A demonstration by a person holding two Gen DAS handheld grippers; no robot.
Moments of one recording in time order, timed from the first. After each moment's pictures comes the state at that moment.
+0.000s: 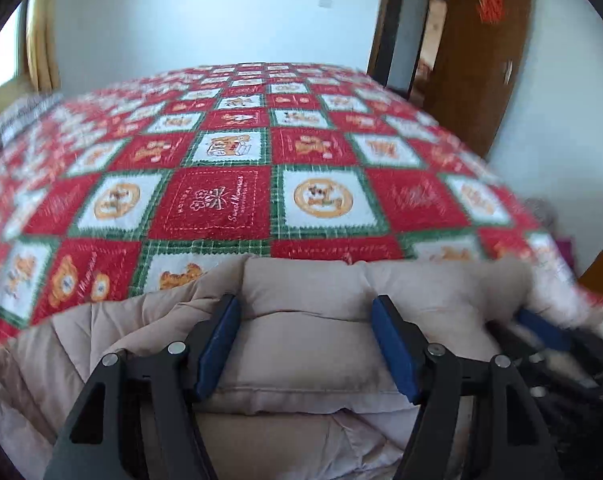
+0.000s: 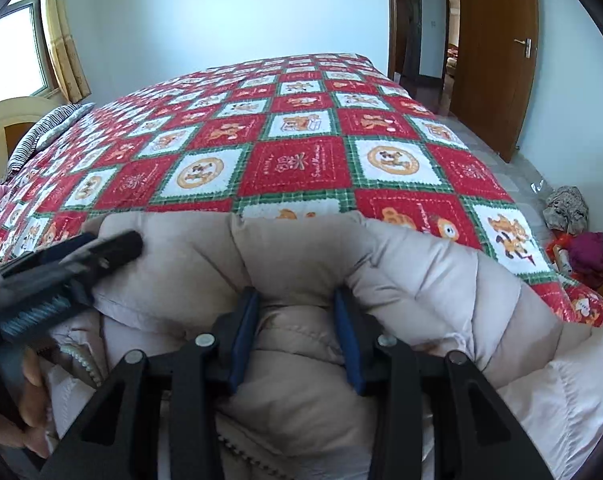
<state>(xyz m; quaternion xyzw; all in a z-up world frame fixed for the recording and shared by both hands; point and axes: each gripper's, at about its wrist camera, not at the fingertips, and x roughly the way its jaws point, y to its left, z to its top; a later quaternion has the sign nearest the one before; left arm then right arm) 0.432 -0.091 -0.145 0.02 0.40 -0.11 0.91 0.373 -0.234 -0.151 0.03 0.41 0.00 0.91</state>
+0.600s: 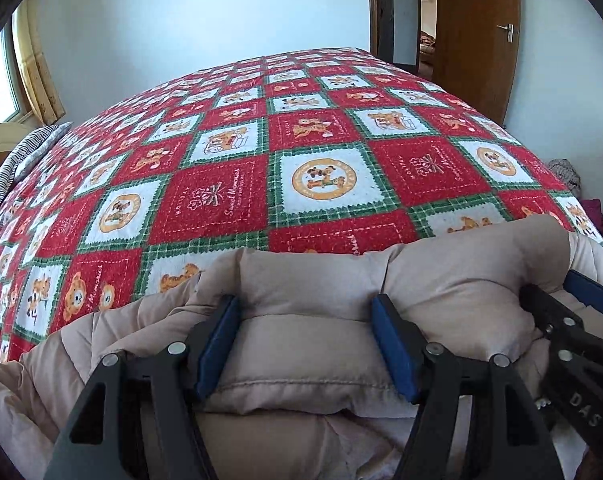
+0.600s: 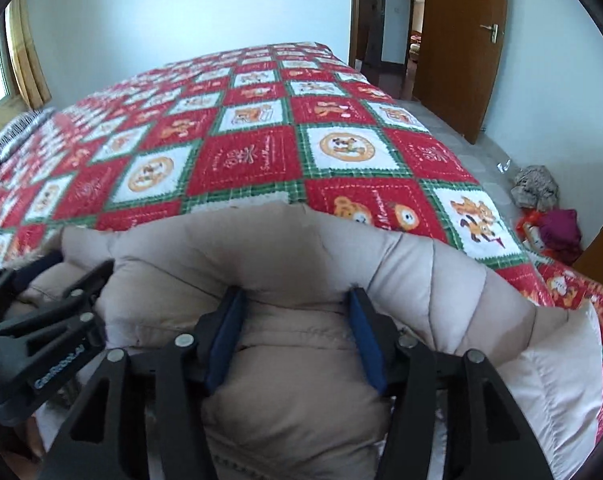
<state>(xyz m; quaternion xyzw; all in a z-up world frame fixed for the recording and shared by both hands) 0.438 -0.107 -0.157 0.08 0.40 -0.08 0.91 0.387 -0.247 -0.159 0.03 0.44 -0.07 0.90</state>
